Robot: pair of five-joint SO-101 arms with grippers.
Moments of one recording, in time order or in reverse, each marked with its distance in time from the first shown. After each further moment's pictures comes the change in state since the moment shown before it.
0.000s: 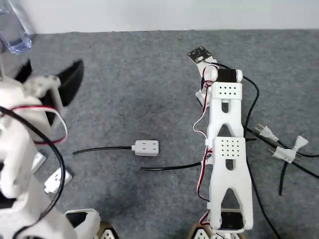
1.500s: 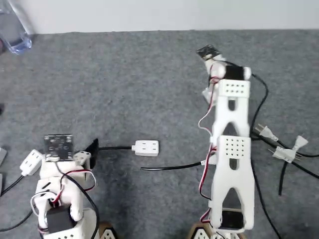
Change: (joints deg) left arm -8.7 -72.7 116.1 -38.1 -6.9; right arm 3.6 -7.2 -0.1 5.2 -0.4
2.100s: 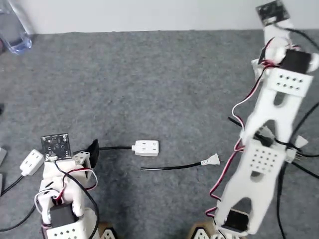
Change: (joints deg) left arm -0.4 0.0 6.8 -4.1 2.8; right arm 11.5 -34.1 14.7 0.3 -0.8
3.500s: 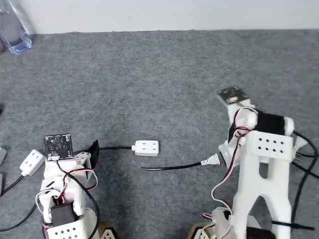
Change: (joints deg) left arm -0.1 0.0 2.1 -1.6 -1.6; right arm -7.0 -70.8 109.1 -5.3 2.4
